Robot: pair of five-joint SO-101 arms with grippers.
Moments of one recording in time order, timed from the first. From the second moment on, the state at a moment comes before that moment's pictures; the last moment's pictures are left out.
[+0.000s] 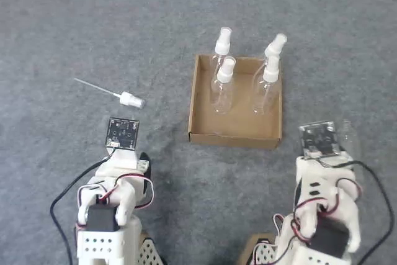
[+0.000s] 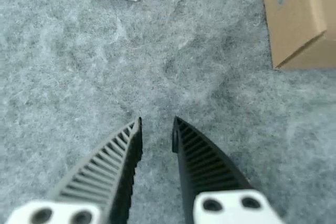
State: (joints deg) left arm -4.8 -103.3 96.9 70.6 -0.2; right arm 15.9 -97.0 70.1 69.0 27.8
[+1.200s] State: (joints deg) left arm -4.8 -103.3 96.9 69.9 -0.2; right arm 26.9 5.8 28.8 58.5 31.5
